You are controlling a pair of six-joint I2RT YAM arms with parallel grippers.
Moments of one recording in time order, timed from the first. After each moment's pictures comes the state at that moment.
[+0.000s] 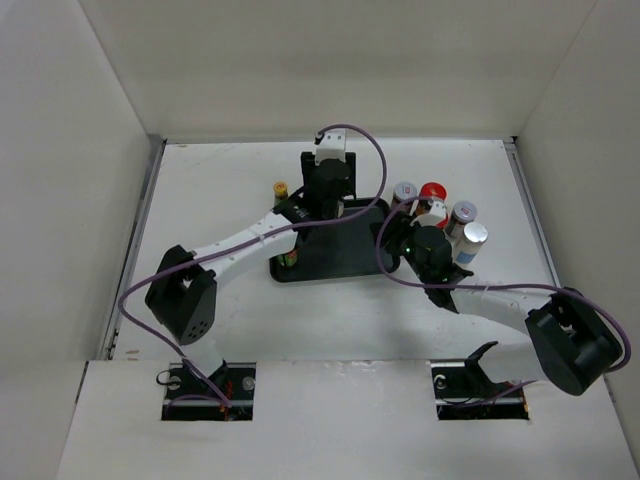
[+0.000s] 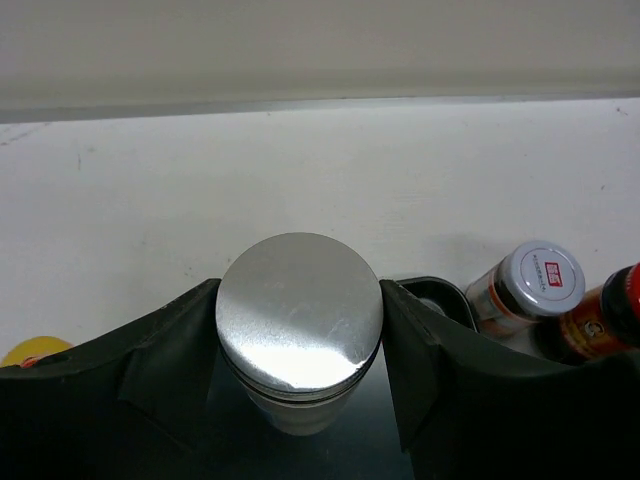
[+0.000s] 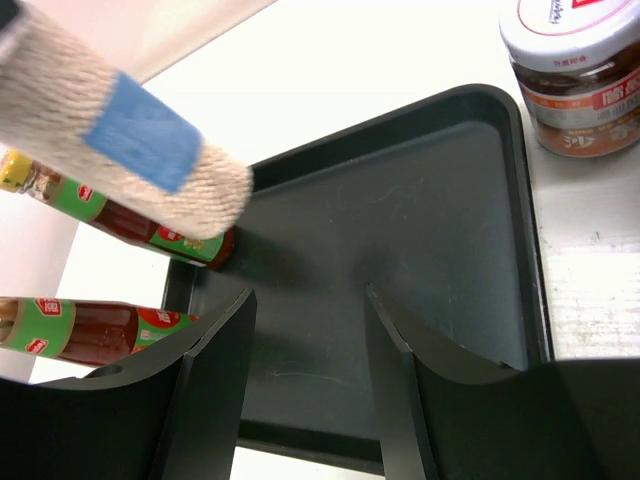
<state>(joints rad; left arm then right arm) -0.78 1.68 1.35 0.07 -0.65 -0.26 0.59 1.31 0.50 0.60 0.25 0.70</state>
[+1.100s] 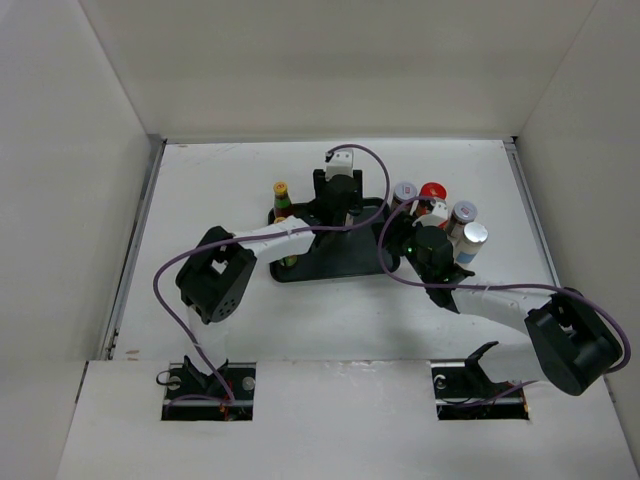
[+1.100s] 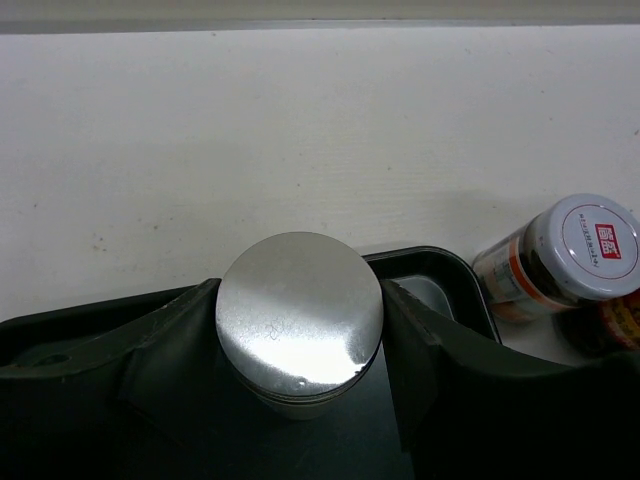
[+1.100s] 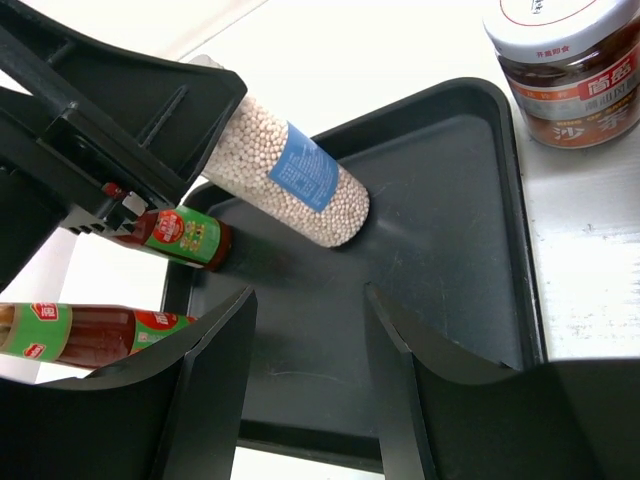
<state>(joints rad) -0.76 1.90 1.29 0.27 -0.57 -0.33 0.58 1.31 0.49 0.60 0.24 0.73</state>
